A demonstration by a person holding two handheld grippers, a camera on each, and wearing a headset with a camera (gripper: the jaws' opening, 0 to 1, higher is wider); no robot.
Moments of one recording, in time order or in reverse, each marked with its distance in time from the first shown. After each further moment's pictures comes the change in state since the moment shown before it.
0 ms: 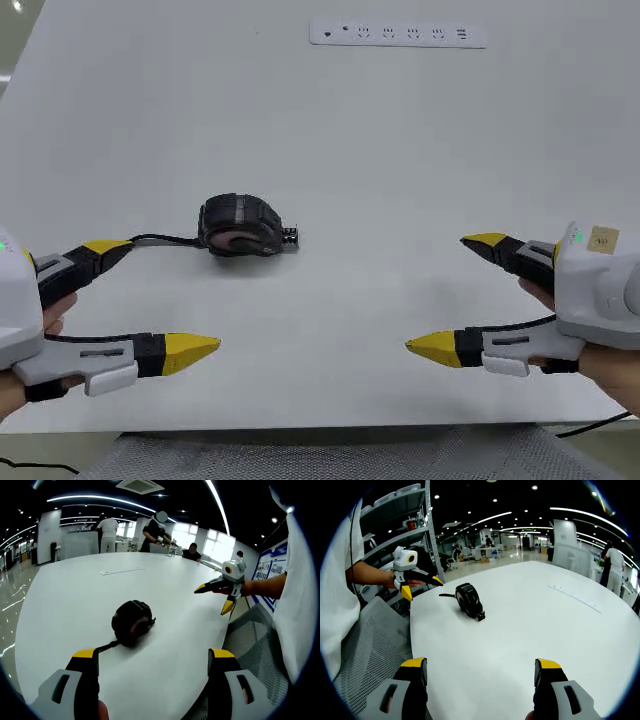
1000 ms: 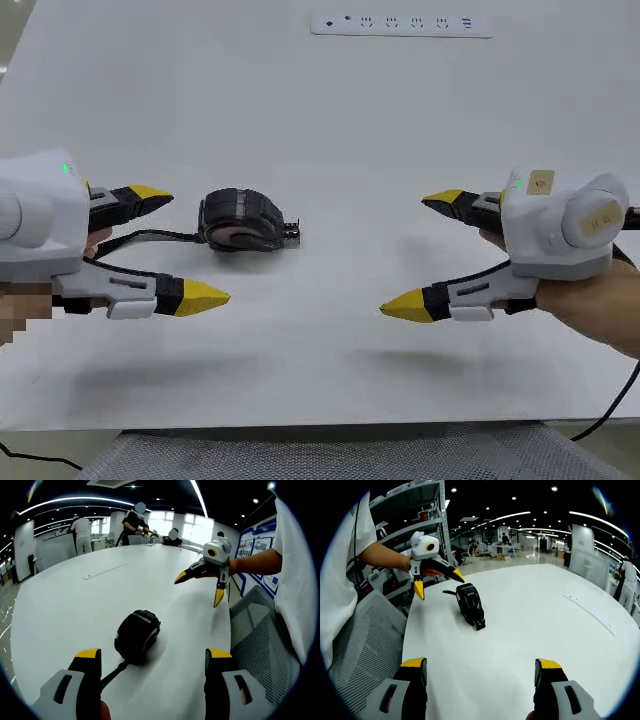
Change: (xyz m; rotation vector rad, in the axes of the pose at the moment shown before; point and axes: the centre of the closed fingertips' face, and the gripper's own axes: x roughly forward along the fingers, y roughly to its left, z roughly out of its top) left arm 0.046 0.026 0.017 0.190 0.102 -0.137; right arm 0.046 -0.017 0.024 -0.119 0.037 0.103
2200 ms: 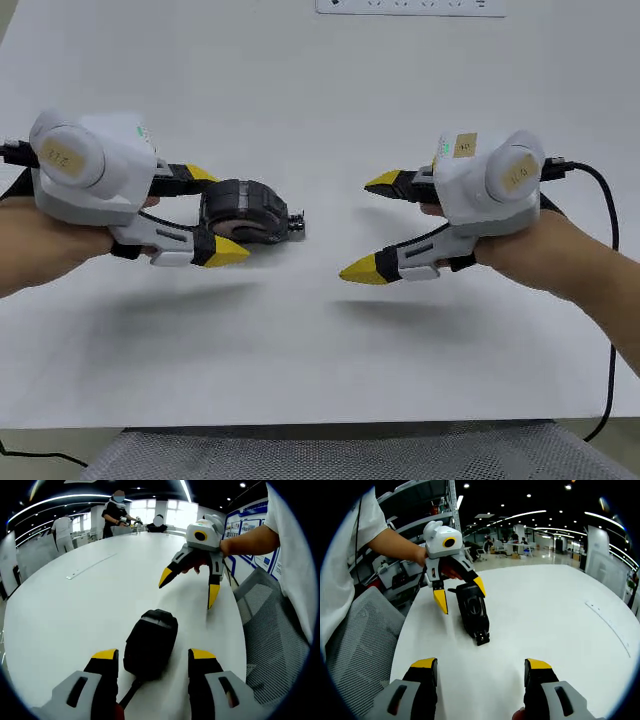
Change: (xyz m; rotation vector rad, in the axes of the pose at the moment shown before) left arm 0.044 0.020 -0.005 0.127 0.106 -0.086; right arm 0.058 -0.002 0.015 -0.066 0.023 0.120
